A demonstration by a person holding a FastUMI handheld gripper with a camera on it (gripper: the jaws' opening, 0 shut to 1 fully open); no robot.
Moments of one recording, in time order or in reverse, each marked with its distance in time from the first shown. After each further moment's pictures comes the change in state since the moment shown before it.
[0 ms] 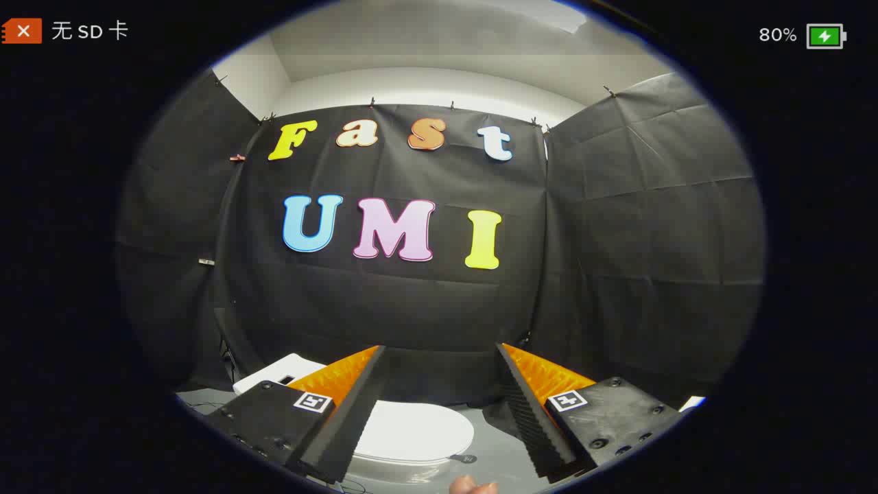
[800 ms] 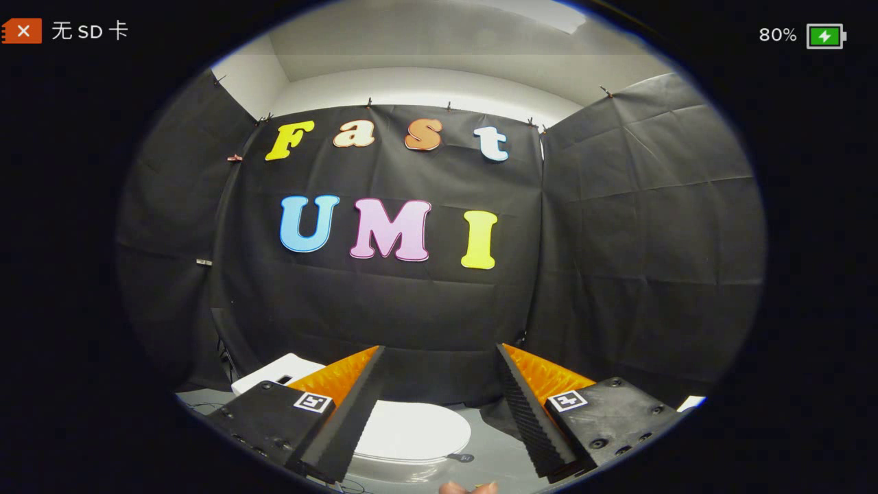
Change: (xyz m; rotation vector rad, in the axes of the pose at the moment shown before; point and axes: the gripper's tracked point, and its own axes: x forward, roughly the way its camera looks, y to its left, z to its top) arm -0.005 -0.005 -0.002 0.004 0.002 -0.016
